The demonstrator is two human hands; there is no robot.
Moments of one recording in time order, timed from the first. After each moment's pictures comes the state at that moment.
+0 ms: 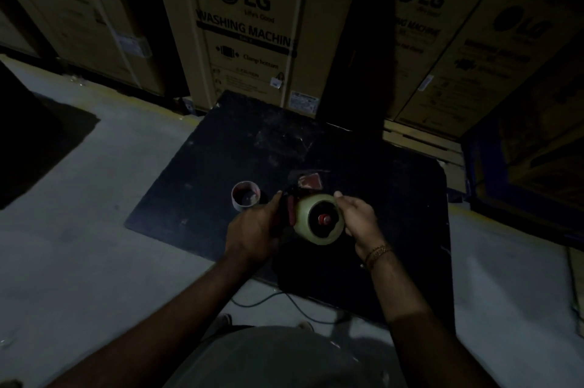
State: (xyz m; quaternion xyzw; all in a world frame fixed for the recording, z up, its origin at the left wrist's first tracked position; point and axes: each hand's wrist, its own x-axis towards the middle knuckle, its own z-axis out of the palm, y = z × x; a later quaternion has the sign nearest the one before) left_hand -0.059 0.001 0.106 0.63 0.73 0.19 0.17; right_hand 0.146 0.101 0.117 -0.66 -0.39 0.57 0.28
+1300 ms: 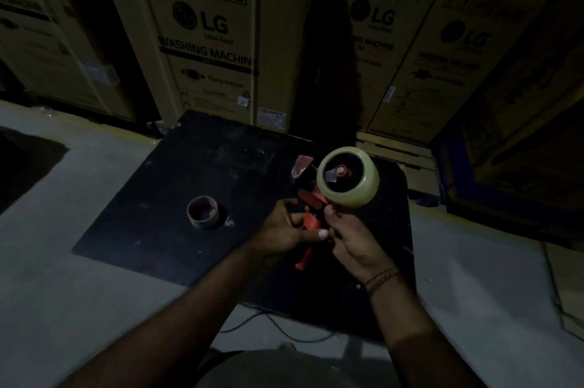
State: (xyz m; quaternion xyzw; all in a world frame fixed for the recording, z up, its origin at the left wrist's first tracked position) left_hand 0.081 0.058 0.134 0.33 0.55 0.41 0.64; right_hand 0.246 0.086 0.138 -0.42 -0.37 0.74 0.37
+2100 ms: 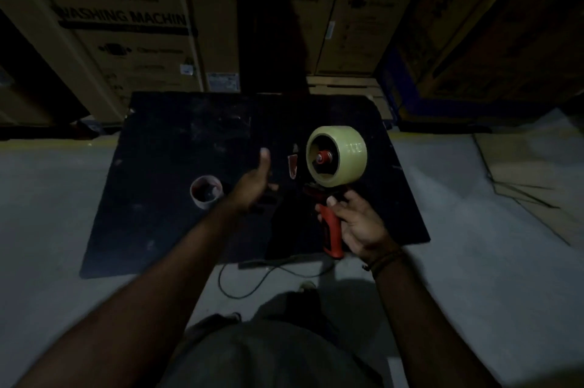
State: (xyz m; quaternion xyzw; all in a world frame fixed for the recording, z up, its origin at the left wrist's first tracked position) left_hand -0.049 0.064 0.127 0.41 0.63 0.21 0.63; right_hand 0.174 -0.018 0.114 -0.51 -0.27 0.65 0.49
